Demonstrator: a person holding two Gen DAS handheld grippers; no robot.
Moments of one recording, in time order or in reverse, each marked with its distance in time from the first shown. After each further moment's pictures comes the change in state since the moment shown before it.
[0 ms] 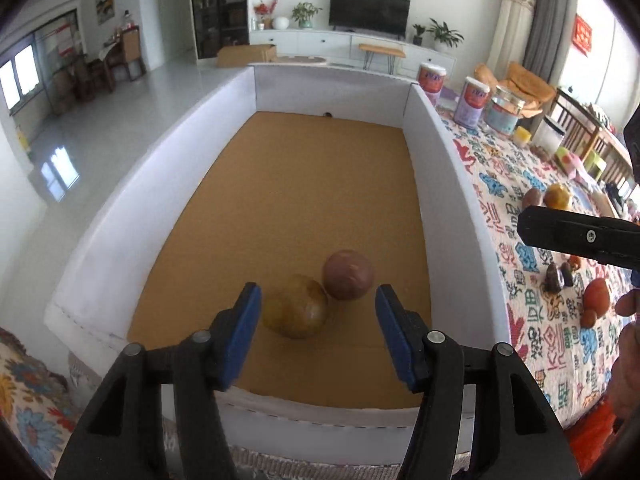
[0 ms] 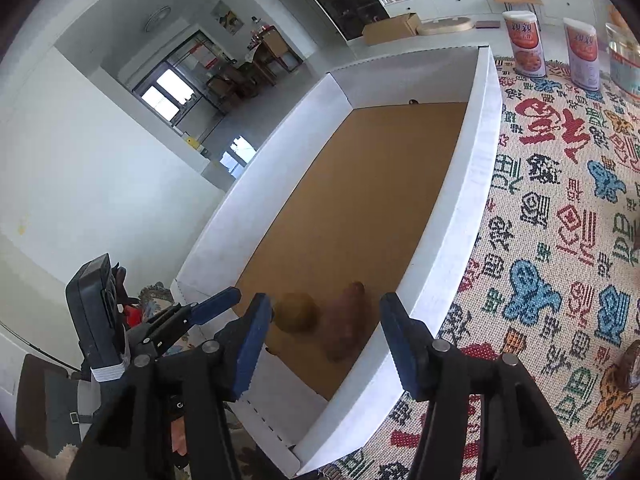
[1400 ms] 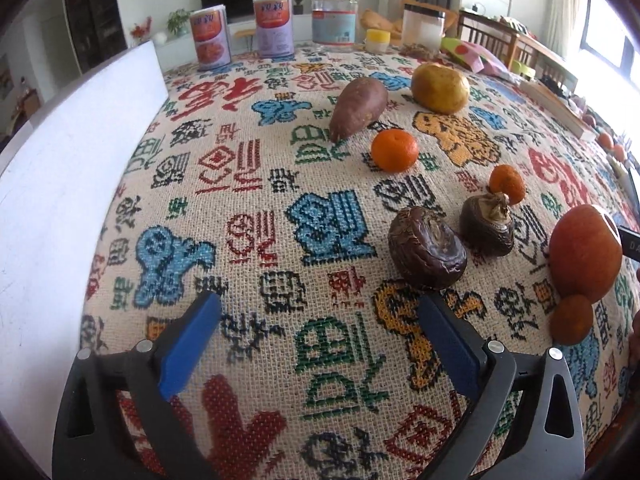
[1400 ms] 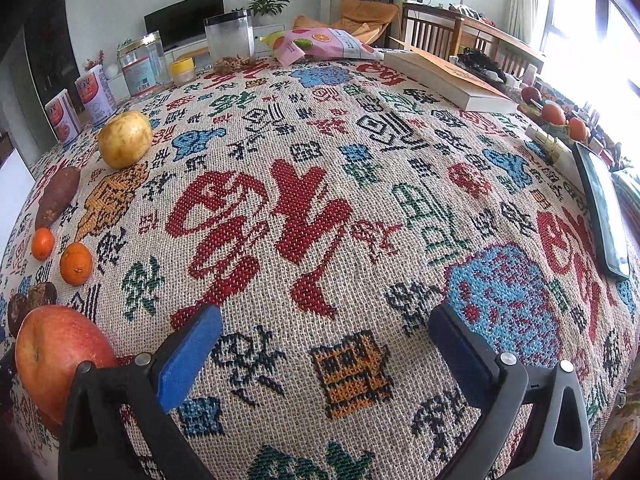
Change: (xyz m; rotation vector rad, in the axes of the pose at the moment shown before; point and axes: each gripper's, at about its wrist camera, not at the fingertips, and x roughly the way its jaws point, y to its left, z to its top) left arm 0.122 -0.252 -0.038 0.311 0.063 -0.161; right arm -0.226 -0.343 -0.163 0.453 -0.240 -0.988
